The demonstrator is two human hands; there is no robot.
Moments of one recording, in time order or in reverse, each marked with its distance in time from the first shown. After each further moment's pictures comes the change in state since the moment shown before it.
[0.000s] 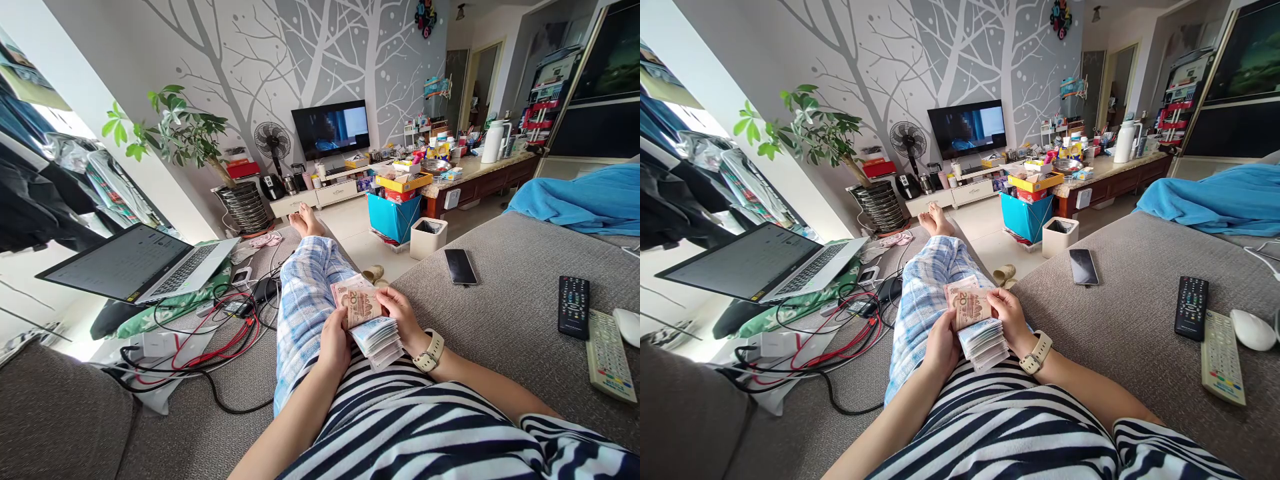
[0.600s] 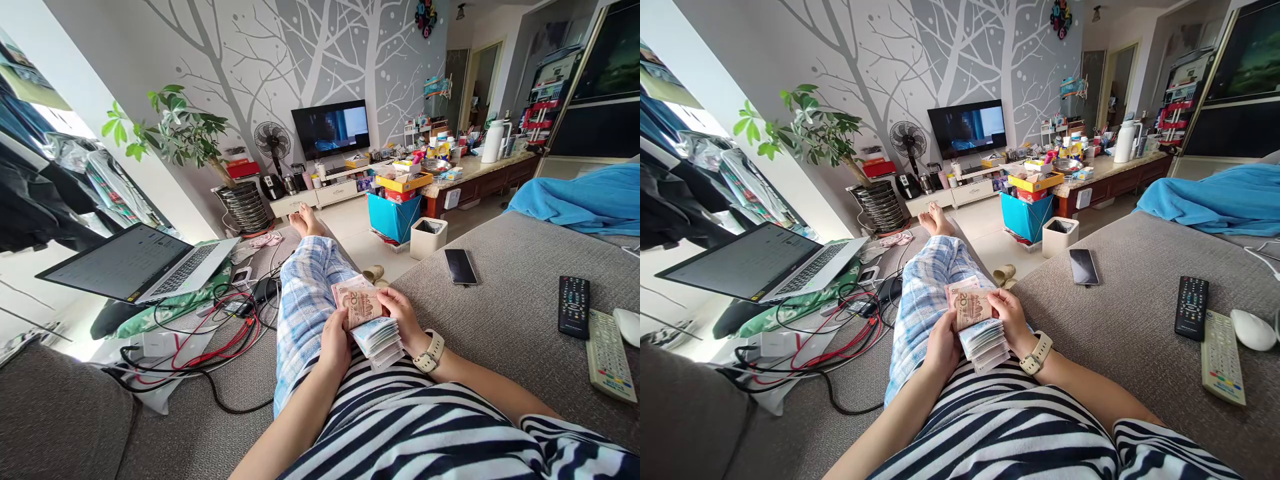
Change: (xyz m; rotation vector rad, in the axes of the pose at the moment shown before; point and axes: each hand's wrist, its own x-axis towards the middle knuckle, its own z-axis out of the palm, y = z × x) left_hand -0.005 0.004 0.004 0.033 0.027 -0.001; right_hand -0.003 -0.002 0.001 0.017 0.002 -0.002
